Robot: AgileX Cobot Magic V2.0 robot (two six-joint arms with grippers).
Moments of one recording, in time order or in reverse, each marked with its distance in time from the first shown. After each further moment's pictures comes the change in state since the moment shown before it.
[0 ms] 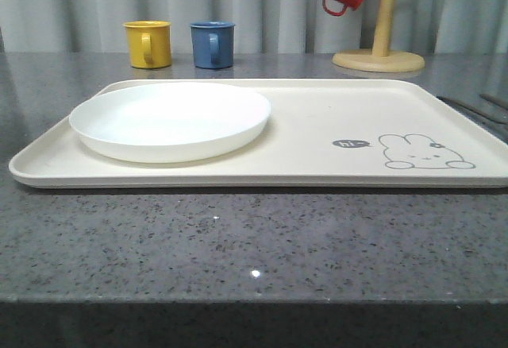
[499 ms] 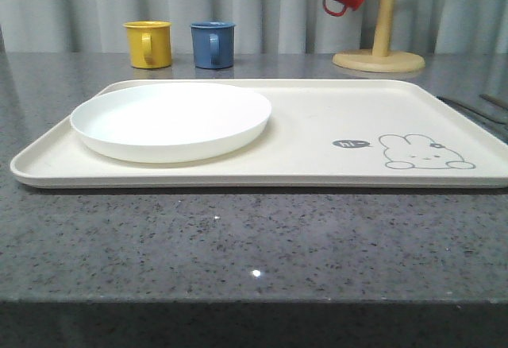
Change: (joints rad) left arm 0.000 -0.744 0.676 -0.006 -0.445 0.006; right arm 0.000 0.000 0.000 0.000 0.002 0.000
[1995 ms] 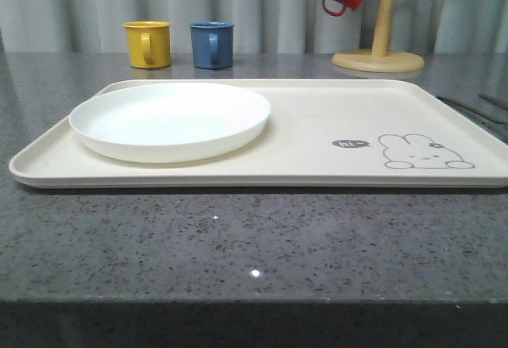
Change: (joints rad) left arm 0.000 -0.218 0.076 -0.005 0.038 0.001; right arm 0.000 0.000 0.000 0.000 0.001 0.000
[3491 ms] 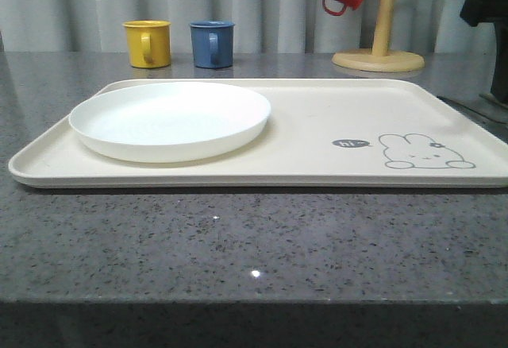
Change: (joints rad) left arm 0.000 0.000 0.000 0.000 0.000 0.000; right arm 0.093 1.201 -0.684 -0.045 0.471 0.002
